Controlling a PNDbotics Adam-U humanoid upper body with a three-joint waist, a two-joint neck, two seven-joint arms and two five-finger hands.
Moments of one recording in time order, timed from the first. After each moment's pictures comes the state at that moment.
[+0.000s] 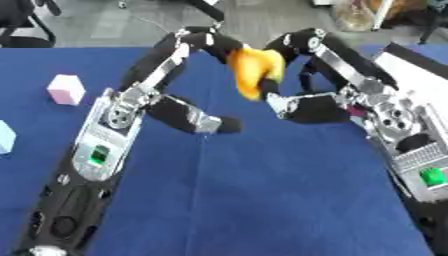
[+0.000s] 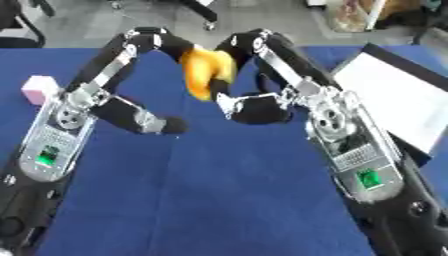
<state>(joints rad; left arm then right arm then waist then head) -0.58 0.16 -0.21 -1.66 -0.48 -0.32 -0.30 -0.58 -0.30 0.38 -1.96 0.47 0.32 0.26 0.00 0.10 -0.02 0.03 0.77</state>
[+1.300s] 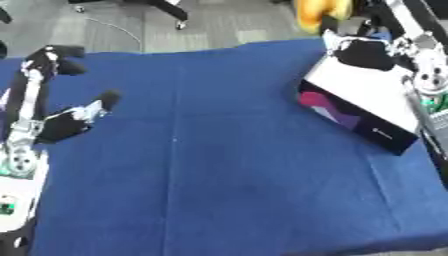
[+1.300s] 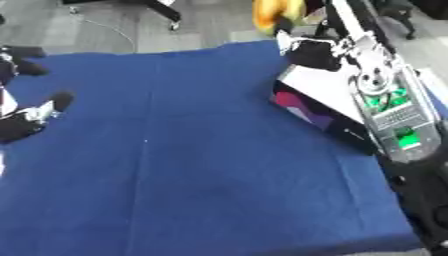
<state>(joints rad) -0.32 0.23 -0.01 -1.72 -0.44 -0.21 0.03 -0.51 -0.54 0.11 -1.79 0.40 0.40 -0.03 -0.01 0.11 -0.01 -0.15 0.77</state>
